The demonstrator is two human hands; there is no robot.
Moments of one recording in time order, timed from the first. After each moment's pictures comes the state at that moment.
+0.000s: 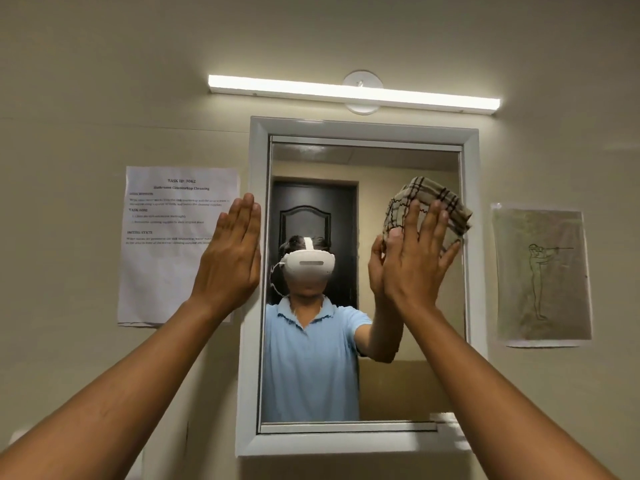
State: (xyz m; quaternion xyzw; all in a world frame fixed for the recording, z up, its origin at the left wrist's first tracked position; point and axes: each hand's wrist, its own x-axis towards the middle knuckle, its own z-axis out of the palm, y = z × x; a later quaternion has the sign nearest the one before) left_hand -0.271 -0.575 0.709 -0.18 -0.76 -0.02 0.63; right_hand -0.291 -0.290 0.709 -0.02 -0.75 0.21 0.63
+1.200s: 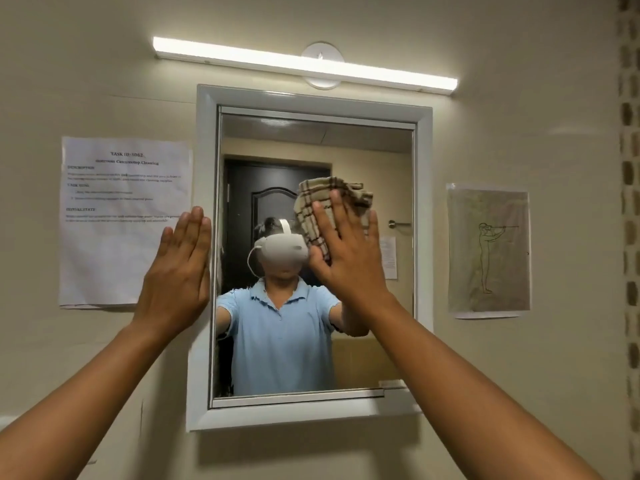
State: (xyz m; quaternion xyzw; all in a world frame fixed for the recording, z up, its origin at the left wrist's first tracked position) left_hand -0.269 -0.568 0.655 -0.16 -0.77 -0.01 0.62; right_hand -0.286 -0.279 0.689 0.16 -0.78 -0.02 0.61
